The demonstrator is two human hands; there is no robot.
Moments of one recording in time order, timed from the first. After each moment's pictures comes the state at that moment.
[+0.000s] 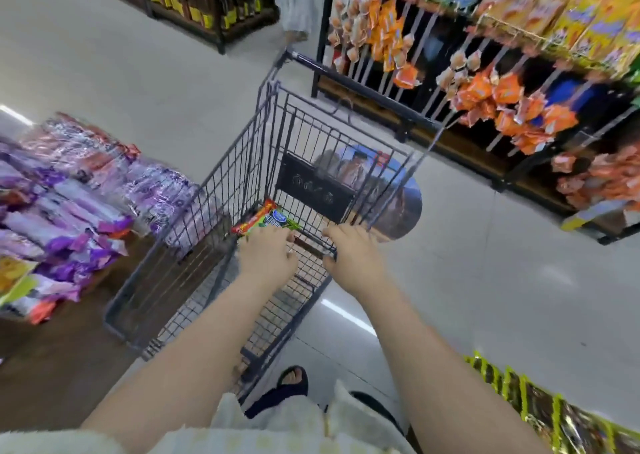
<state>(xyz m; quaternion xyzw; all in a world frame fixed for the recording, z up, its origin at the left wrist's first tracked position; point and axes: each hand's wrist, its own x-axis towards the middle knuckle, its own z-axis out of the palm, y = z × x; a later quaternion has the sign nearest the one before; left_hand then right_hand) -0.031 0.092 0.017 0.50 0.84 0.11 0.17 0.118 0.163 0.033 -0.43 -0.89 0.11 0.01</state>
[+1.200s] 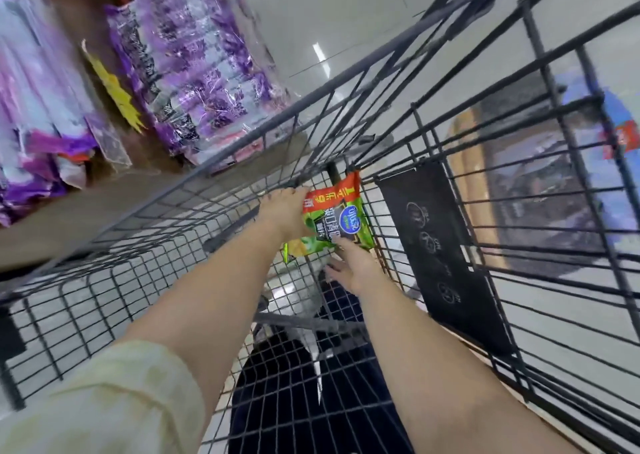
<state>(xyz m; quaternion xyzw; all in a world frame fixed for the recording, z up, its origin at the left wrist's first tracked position) -0.254 0.318 -0.347 0.27 0.86 -0.04 0.43 -0.113 0.411 -0.349 -0.64 -0.22 0.70 -0.23</state>
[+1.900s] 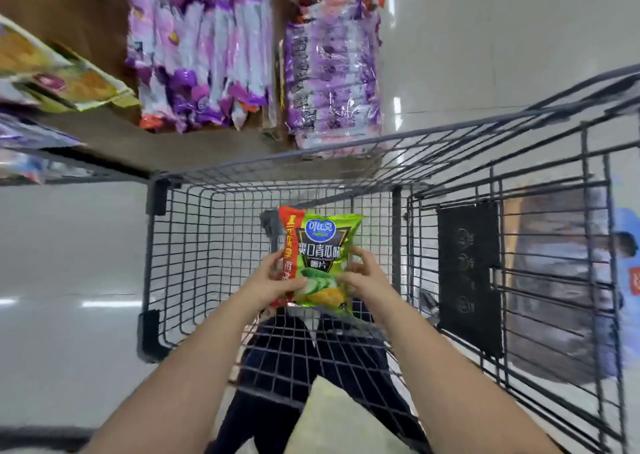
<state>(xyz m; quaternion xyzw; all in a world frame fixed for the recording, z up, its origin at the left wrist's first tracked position) -0.090 0.140 -0.185 -0.32 0.68 0.50 0.44 -0.074 0.357 -0.209 -0.32 -0.55 0.67 -0.38</state>
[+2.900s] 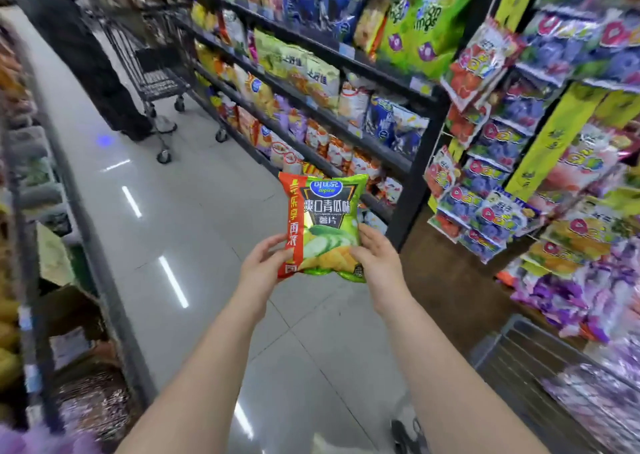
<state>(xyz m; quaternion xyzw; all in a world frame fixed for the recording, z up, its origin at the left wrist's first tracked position) 0.194 -0.407 0.053 -0.43 0.51 0.70 -0.25 0.045 -0.290 0.049 0.14 -0.62 0.70 -0.32</state>
